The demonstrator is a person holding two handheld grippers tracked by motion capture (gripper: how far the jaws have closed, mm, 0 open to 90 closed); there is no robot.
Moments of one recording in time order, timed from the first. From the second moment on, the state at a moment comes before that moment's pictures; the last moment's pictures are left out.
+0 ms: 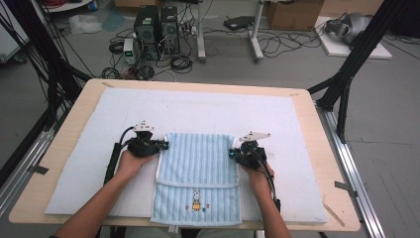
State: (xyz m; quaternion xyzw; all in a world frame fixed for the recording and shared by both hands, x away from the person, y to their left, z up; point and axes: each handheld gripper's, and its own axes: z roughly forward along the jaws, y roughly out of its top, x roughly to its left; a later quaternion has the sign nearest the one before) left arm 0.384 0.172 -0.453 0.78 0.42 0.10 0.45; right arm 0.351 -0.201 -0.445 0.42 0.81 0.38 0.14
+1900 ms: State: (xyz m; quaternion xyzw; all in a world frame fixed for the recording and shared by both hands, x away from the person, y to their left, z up) left arm 0.411 0.182 -0.440 0.78 0.42 0.11 0.46; right arm 0.382 -0.213 -0.419 0.43 0.78 0.40 0.21
